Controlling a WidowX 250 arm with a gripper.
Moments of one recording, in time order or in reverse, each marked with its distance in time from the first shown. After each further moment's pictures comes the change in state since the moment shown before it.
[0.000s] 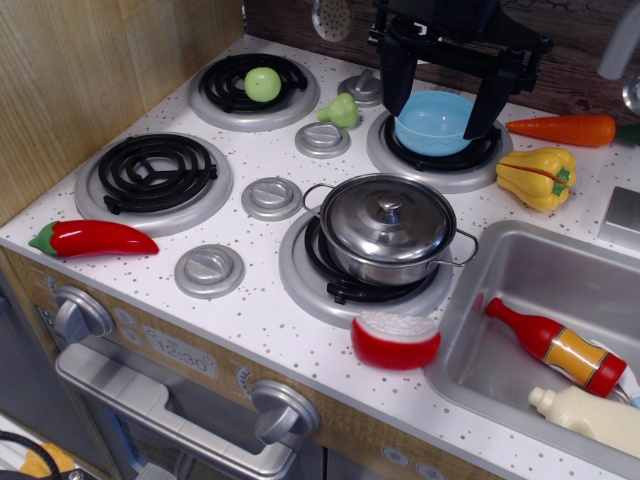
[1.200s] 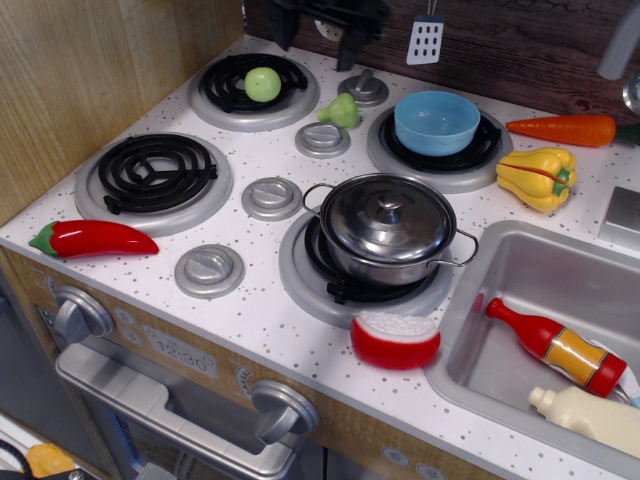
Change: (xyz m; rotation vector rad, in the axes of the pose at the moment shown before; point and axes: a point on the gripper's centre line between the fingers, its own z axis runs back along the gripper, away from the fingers) arm 0.091 0.122 -0.041 0.119 -0.356 0.023
